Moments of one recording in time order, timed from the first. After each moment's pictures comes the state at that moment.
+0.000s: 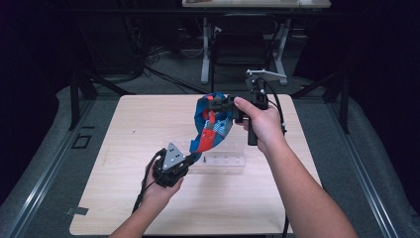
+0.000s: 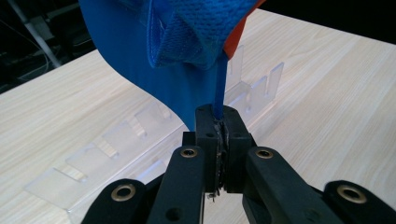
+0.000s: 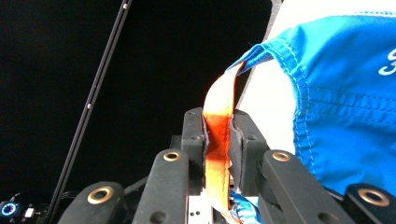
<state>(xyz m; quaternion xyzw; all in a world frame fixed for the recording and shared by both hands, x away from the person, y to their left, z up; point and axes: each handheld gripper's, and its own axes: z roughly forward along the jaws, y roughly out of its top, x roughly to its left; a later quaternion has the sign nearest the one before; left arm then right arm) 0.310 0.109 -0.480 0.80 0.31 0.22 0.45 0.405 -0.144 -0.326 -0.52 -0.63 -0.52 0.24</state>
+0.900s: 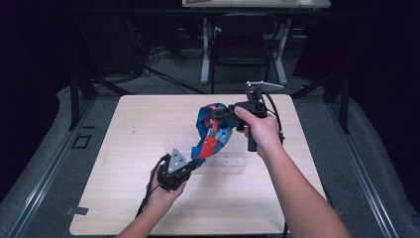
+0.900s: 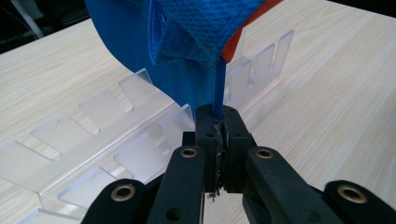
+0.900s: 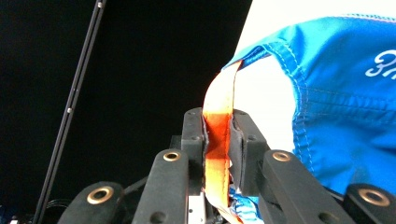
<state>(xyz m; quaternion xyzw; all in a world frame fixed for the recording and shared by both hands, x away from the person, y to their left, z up) 0.315 0.105 -0.512 0.81 0.32 0.21 0.44 0.414 -0.149 -0.362 -0.55 -0.63 -0.50 0.24</state>
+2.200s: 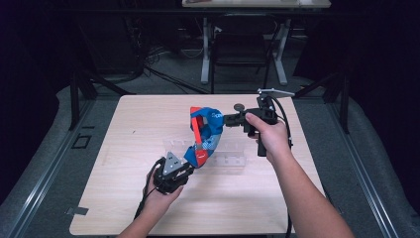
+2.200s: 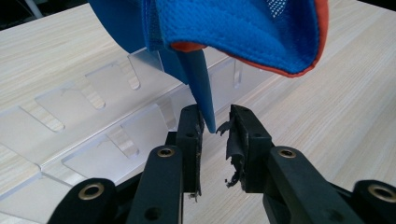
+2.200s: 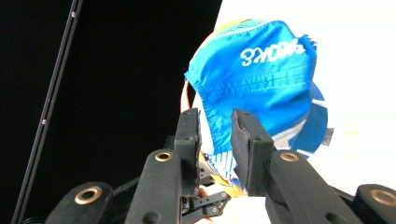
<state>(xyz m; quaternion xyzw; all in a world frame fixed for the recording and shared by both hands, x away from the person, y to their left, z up) 0.312 0.118 -0.525 0.81 0.35 0.20 0.44 0.412 -0.179 -0.384 -0.58 -0.62 -0.49 0.21</state>
